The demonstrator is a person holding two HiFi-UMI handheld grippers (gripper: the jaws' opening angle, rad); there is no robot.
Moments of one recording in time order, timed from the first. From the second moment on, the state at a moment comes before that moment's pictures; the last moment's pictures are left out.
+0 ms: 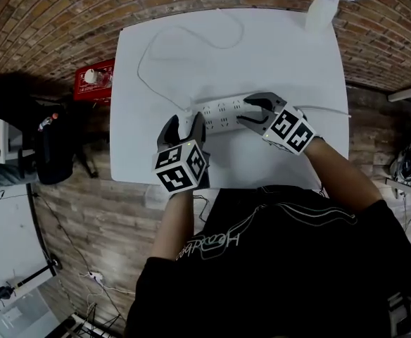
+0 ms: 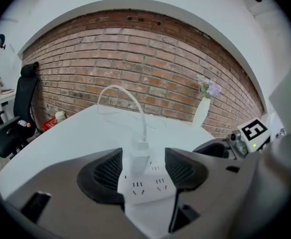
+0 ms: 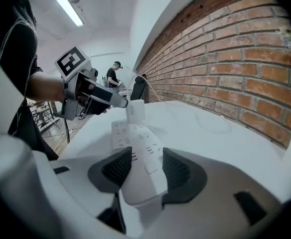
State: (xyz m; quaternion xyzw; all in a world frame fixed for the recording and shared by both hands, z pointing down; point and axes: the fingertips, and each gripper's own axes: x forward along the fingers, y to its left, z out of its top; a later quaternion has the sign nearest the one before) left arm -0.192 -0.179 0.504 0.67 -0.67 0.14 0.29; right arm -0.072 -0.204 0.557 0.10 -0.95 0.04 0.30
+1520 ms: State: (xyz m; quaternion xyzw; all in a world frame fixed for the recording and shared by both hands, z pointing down) left arm -0.198 -0.190 0.518 0.60 -0.72 0.24 0.24; right arm -0.071 -0.199 0.553 0.10 -0.96 0.04 0.26
